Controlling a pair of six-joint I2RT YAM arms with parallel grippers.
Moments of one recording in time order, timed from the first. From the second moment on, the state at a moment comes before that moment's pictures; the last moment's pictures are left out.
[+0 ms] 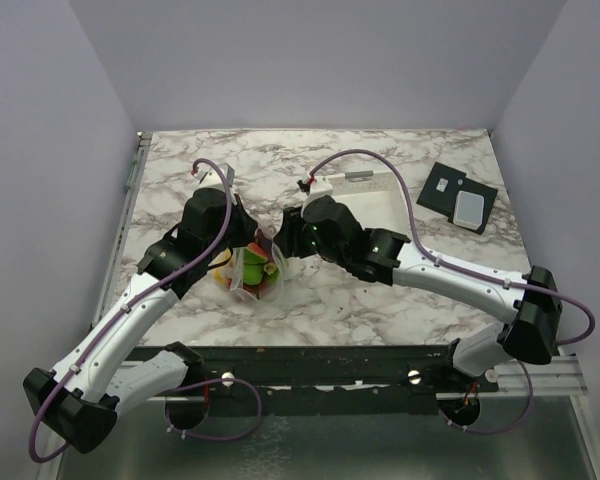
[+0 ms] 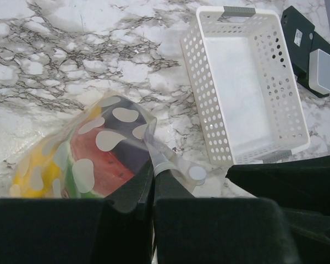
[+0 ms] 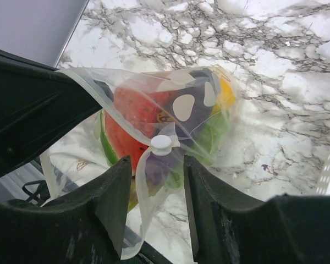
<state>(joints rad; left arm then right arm) -0.55 0.97 1.01 -0.52 -0.14 -0.56 1.07 1.50 1.29 -0.26 0.30 0.57</state>
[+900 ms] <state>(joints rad) -0.55 1.00 1.01 -0.53 -0.10 -0.53 1.13 1.40 1.23 -0.35 0.03 0.39</state>
